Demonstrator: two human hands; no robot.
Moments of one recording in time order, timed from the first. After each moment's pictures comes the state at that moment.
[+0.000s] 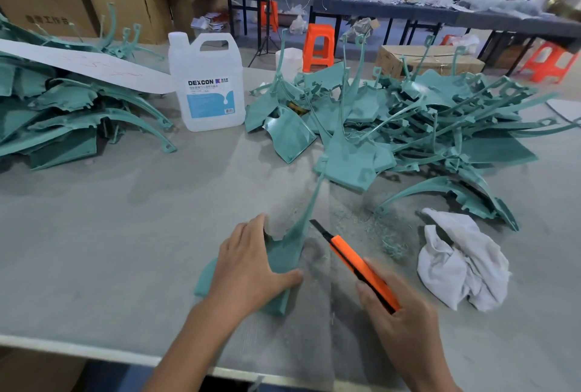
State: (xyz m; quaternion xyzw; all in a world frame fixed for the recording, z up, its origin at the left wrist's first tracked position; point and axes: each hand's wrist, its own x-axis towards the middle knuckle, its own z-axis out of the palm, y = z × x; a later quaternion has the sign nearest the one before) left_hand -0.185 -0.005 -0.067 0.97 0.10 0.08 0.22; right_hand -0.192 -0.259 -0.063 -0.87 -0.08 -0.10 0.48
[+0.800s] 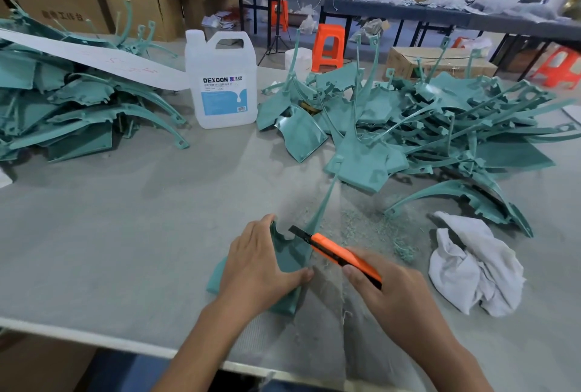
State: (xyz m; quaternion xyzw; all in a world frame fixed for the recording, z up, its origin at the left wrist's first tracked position) left_hand -0.189 -0.003 -0.080 0.95 0.12 0.12 0.25; right_hand -0.170 -0.236 -0.022 -0.93 -0.22 -0.02 0.29
